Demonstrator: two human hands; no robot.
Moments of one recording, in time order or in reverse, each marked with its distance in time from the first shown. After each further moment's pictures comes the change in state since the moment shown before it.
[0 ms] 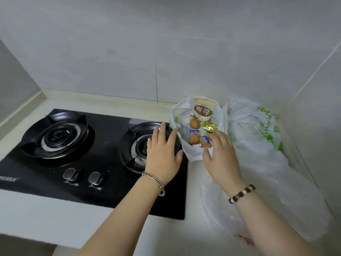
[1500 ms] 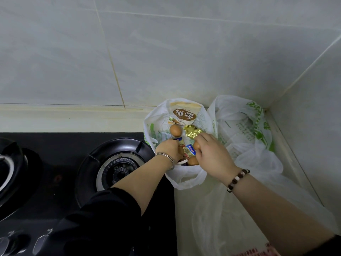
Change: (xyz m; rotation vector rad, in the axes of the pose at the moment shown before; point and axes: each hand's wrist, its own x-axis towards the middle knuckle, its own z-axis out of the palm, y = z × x) left_hand 0.169 -0.003 0.180 0.000 -0.729 0.023; right_hand 0.107 0.077 0.056 -0.171 -0.317 -0.003
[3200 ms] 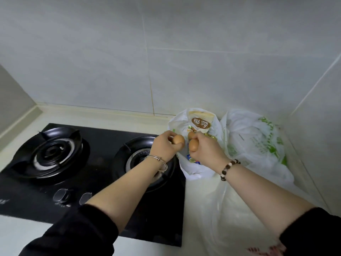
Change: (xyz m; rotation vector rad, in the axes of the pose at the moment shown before) left_hand -0.141 -0.002 -0.064 -0.668 0.535 -0.136; right_hand -0.014 -0.056 -0.032 0.266 -0.079 0.084
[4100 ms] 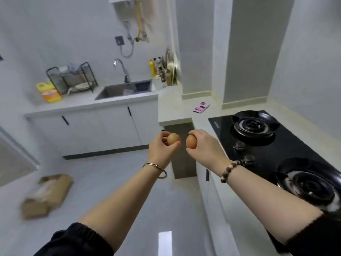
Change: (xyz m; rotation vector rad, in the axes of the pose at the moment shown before) left_hand -0.442 0.008 -0.155 0.017 1.299 -0.621; right_hand -0.272 -0.258 0.042 0.322 -0.511 -1.313
